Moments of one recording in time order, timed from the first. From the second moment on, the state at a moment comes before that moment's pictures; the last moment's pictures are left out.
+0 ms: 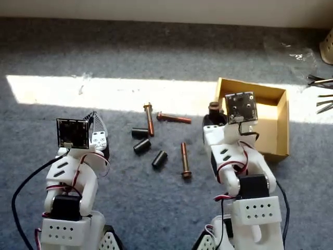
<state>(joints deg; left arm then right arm) -2.2 -91.1 81.4 36.7 3.2 -9.6 -66.4 58.4 44.0 5.9</state>
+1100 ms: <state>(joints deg) -8.9 -91.1 85.6 36.7 0.8 3.9 9.4 14.2 47.3 10.4</state>
